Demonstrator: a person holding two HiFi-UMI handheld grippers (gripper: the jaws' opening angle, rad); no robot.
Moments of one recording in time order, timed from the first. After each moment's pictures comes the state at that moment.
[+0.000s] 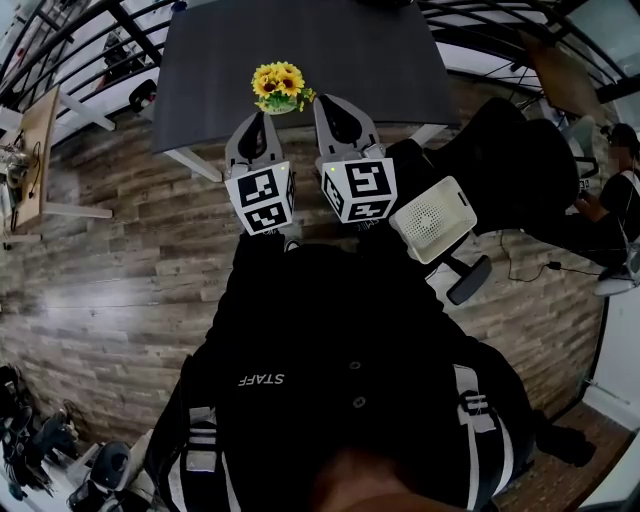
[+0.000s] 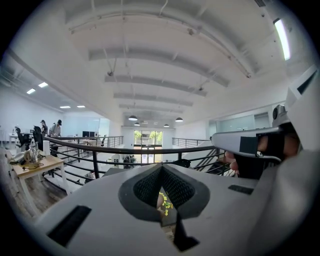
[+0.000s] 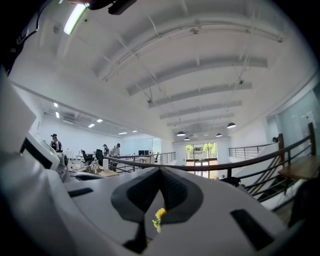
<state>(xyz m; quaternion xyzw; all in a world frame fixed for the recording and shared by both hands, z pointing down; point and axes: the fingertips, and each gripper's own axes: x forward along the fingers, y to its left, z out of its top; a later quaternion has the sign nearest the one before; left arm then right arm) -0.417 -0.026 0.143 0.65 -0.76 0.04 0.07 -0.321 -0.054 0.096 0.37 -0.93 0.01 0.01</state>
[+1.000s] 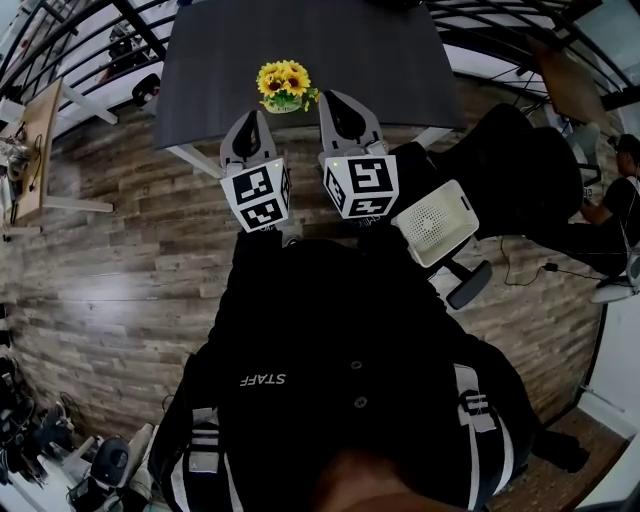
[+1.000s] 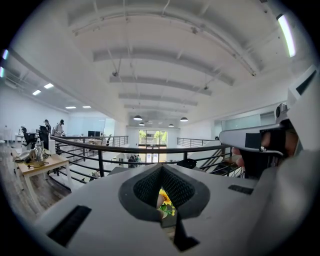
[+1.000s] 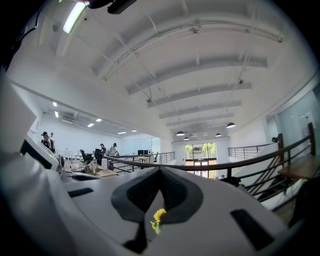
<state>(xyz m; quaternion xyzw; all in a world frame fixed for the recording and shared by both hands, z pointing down) -0.445 -0.029 0.149 0.63 -0.78 0.03 0.08 -0.333 -0.070 0.098 0.38 -0.93 0.01 0.01</state>
